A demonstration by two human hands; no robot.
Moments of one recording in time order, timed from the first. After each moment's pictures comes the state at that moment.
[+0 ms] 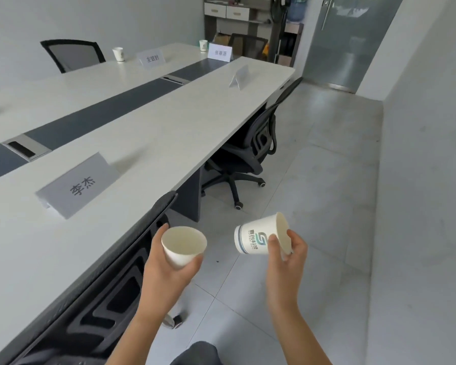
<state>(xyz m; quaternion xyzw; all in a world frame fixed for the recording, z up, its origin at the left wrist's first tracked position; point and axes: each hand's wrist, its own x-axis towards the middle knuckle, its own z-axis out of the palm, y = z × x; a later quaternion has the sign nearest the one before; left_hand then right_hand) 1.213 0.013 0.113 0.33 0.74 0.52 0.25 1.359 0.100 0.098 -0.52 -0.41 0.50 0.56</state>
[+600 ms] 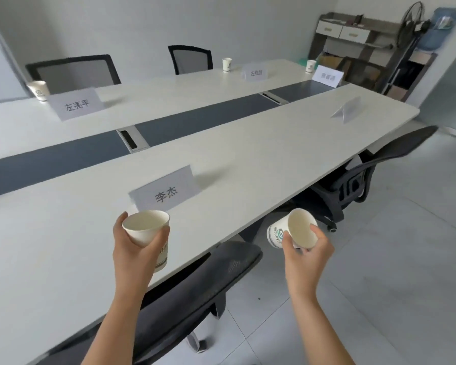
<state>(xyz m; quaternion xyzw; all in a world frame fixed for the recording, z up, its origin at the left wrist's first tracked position) 1.036 0.024 0.126 0.05 0.75 0.66 0.08 1.183 0.217 0.082 -0.46 -0.59 0.45 0.49</state>
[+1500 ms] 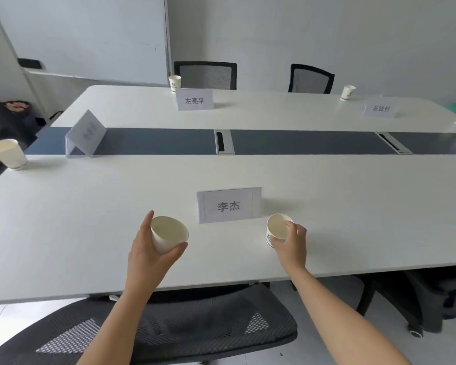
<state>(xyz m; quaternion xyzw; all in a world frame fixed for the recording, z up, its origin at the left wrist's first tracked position) 1.017 0.008 0.106 -0.08 0.86 0.50 -0.01 1.003 0.287 0.031 -0.28 -0.87 0.38 0.12</state>
